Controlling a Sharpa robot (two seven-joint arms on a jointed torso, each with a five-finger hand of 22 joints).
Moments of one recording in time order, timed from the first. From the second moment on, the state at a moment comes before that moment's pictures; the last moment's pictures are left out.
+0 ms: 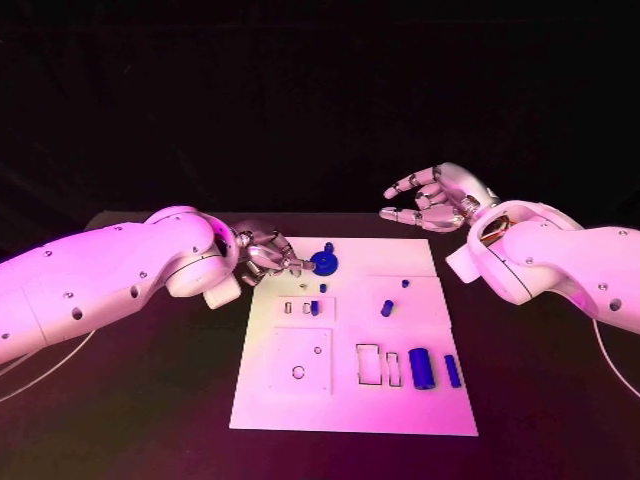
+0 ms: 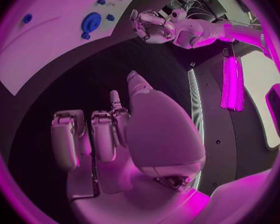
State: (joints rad) left arm 1.32 -0.72 -0.03 1.44 -0.79 0.05 -0.38; left_hand 1.19 -0.12 0.30 0.29 0.05 0.83 0.12 0.62 0.49 1.15 0.04 1.16 0.86 1.47 -0.01 1.52 1.31 0.10 1.29 0.09 1.41 1.16; right arm 1.39 -0.90 -0.15 1.61 -0.79 -0.57 0.01; right_hand 1.44 -0.14 0.09 0.28 0.20 0.89 0.16 0.17 0.36 1.45 0.08 1.43 1.31 1.47 0.00 1.54 1.31 0.01 1.46 0.10 1.52 1.31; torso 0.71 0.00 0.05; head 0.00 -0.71
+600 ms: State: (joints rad) left arm 1.35 -0.58 -0.07 1.33 -0.89 0.23 -0.56; left_hand 1.08 -0.08 0.24 0.30 0.05 0.82 0.12 0.63 0.53 1.18 0.04 1.20 0.91 1.47 -0.01 1.53 1.31 0.08 1.32 0.09 1.43 1.21; right arm 1.39 -0.88 -0.15 1.58 -0.78 -0.55 -0.02; right_hand 1.43 -0.13 0.09 0.29 0.20 0.89 0.16 0.17 0.36 1.45 0.08 1.43 1.31 1.47 0.00 1.54 1.31 0.01 1.46 0.10 1.52 1.31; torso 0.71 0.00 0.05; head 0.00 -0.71
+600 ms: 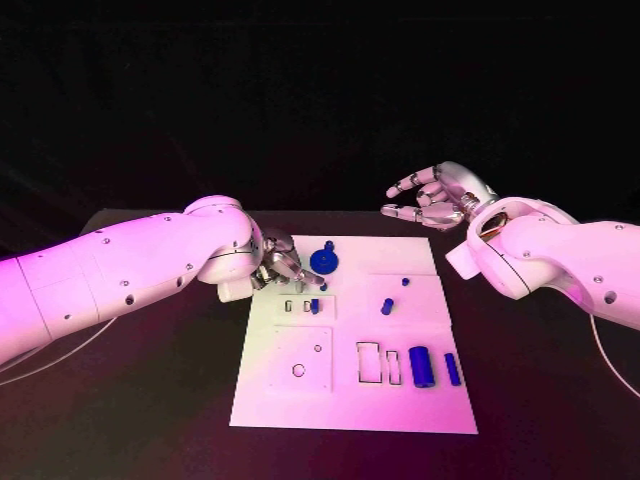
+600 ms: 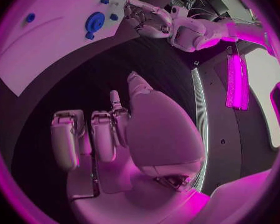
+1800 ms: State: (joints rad) left arm 1.34 -0.52 -0.08 1.27 -0.89 0.33 -0.58; left_hand 1.10 -0.06 0.24 0.29 0.05 0.82 0.12 0.62 0.54 1.18 0.04 1.20 0.90 1.47 -0.01 1.54 1.31 0.08 1.33 0.09 1.44 1.22; right arm 1.39 -0.86 -0.15 1.57 -0.79 -0.53 -0.04; right_hand 1.43 -0.13 0.09 0.29 0.20 0.89 0.16 0.17 0.36 1.45 0.08 1.42 1.31 1.47 0.00 1.53 1.31 0.01 1.46 0.10 1.50 1.31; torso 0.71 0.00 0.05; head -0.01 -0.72
